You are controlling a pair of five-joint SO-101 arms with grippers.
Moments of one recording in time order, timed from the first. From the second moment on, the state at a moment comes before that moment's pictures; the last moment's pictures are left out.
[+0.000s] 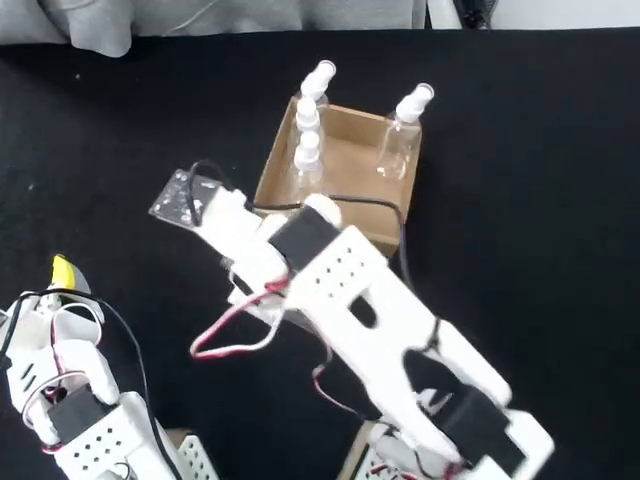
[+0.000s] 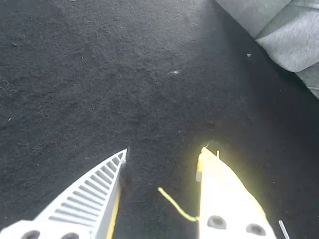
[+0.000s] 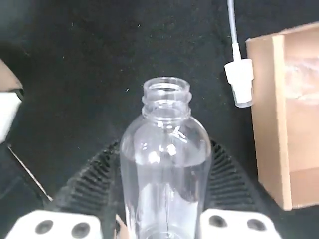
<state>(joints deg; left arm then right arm) -42.1 -103.9 91.4 47.0 19.8 -45.4 -16.1 9.8 90.5 16.3</state>
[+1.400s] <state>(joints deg) -42.1 -103.9 91.4 46.8 19.8 -33.3 -66.8 49.6 74.3 8.8</state>
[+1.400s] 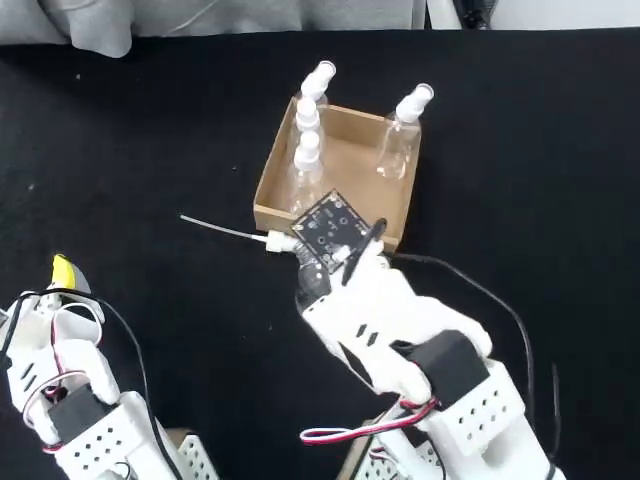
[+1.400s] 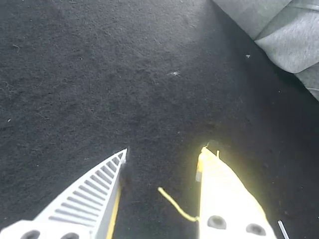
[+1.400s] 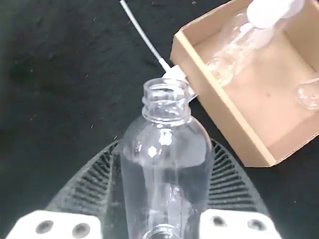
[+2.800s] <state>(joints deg) -11.7 -82.3 68.1 52.6 12.5 -32.4 -73.3 59.8 68.9 11.1</state>
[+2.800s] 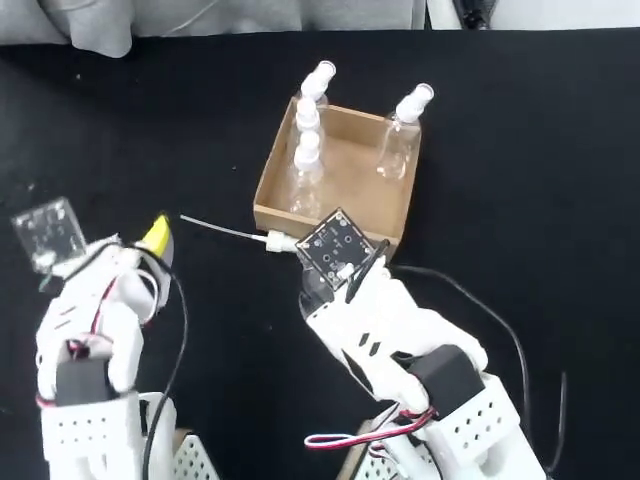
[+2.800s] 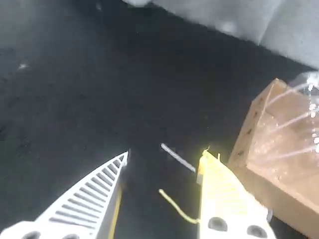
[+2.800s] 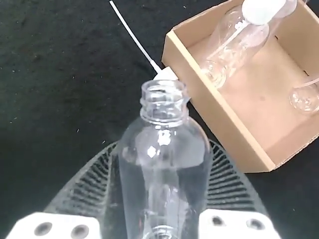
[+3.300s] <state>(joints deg) -3.6 -52.4 52.6 52.6 14.0 -32.4 -73.3 59.8 68.9 11.1</state>
